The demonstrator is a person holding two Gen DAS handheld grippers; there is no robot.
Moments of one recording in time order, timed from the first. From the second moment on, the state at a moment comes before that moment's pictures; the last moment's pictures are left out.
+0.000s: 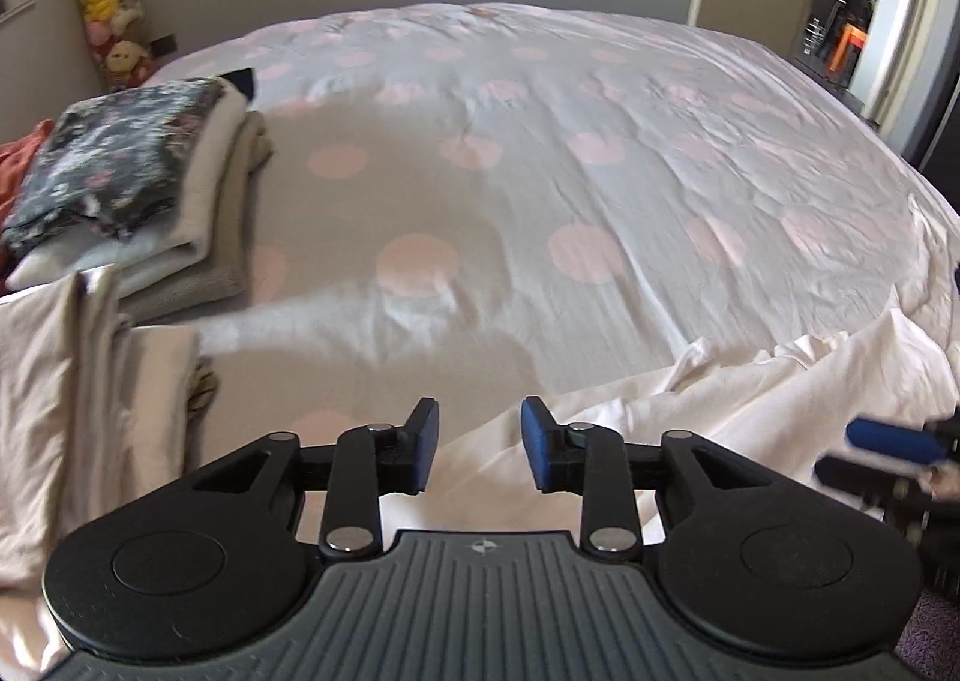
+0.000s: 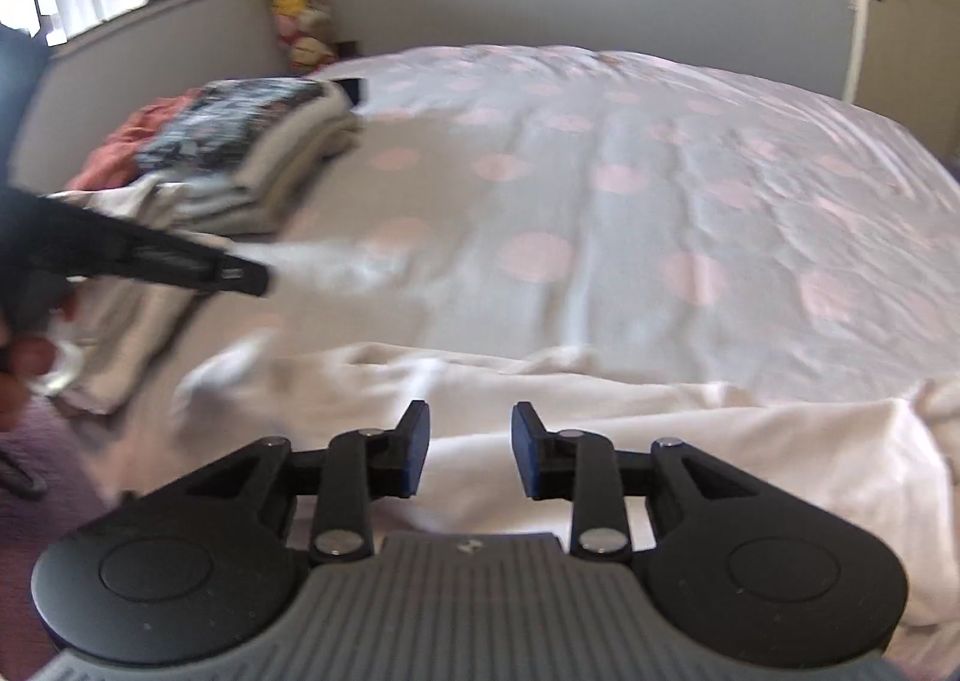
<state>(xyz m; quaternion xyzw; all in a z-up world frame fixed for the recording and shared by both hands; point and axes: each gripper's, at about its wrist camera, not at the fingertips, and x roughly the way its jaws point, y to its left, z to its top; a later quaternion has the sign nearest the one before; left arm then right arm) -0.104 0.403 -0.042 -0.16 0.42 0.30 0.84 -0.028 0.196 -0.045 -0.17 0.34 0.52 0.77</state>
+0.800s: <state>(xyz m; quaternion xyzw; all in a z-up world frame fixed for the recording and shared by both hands) -0.047 0.410 -0.147 -0.15 0.46 0.26 0.83 0.096 0.241 -0.140 -0.25 0.40 0.46 0.75</state>
